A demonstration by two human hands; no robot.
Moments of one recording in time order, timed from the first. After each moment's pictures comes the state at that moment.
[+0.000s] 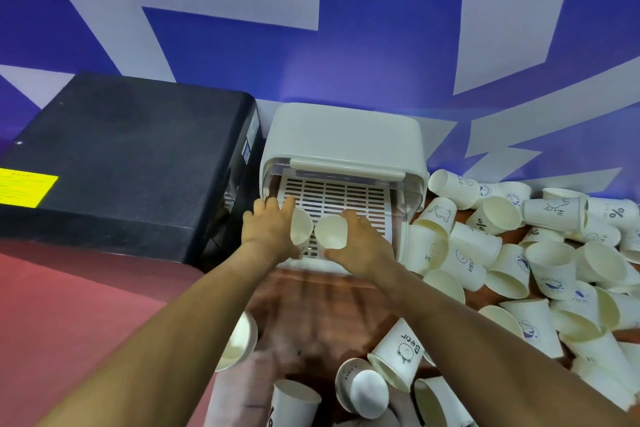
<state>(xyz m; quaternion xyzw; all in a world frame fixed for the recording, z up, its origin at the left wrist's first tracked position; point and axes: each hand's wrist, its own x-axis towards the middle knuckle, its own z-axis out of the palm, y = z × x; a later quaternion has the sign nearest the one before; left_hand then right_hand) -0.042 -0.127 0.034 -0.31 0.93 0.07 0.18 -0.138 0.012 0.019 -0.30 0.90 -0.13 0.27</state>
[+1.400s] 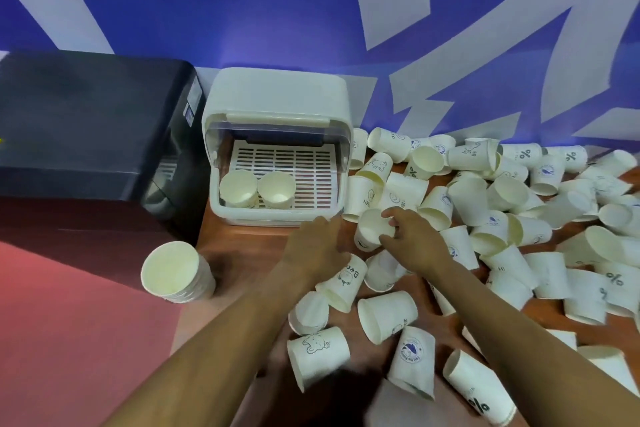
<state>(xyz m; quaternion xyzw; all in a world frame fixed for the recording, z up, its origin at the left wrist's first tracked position) -0.032 0.053 0.052 -0.18 0.94 0.27 0.14 -0.147 0.206 0.048 -0.26 0.93 -0.17 0.20</state>
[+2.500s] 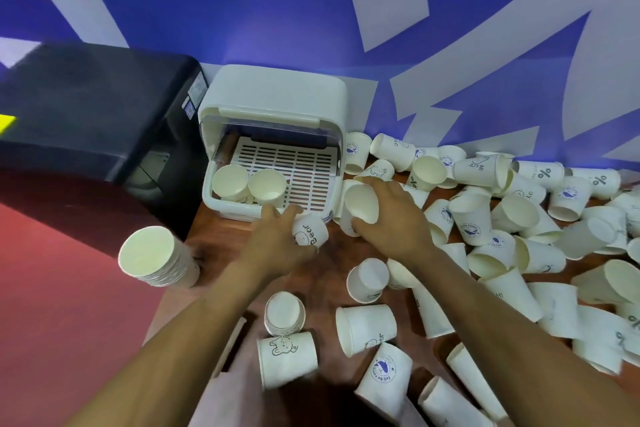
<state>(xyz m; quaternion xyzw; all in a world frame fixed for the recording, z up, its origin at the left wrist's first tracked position) -0.026 0.057 0.064 -0.35 0.88 0.32 0.07 -0.176 0.195 0.069 -0.36 0.90 -0.20 0.11</state>
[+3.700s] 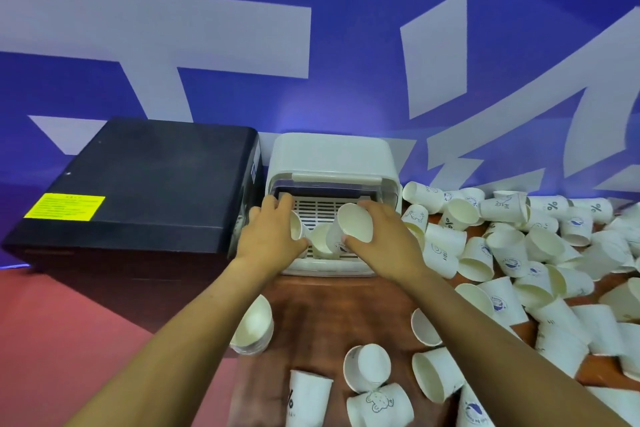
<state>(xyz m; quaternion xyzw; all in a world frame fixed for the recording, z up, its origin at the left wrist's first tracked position) 0.019 -0.095 0.127 -0.29 0.94 0.20 -0.01 -0.091 0.066 0.119 -0.31 0.91 -0.25 0.09</state>
